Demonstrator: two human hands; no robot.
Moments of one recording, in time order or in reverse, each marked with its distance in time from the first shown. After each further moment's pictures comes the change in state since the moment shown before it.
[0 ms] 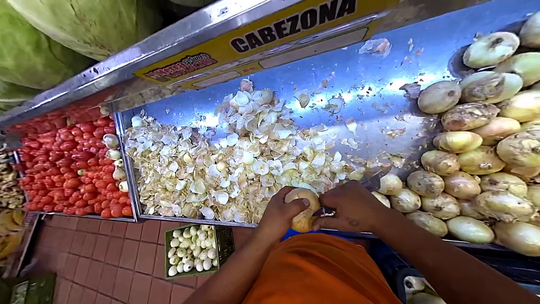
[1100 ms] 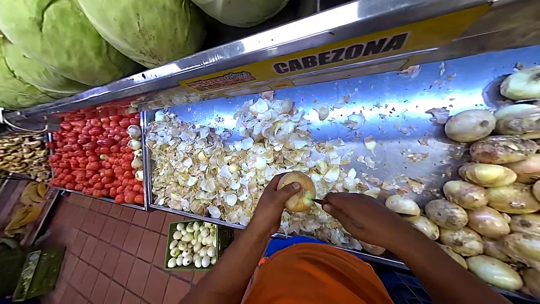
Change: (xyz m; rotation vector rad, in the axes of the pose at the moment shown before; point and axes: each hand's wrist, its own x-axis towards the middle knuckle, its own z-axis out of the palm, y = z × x) left_hand 0.016 0.035 -0.027 -0.221 0.177 0.103; right_hand 0.031 -0.012 -0.038 0.201 -0.257 0.218
